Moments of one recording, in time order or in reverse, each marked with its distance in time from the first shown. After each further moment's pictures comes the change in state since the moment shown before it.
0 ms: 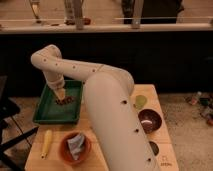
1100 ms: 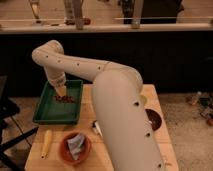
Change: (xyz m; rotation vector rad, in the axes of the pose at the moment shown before) arm 0.008 0.007 -0.027 0.073 -0.013 0.009
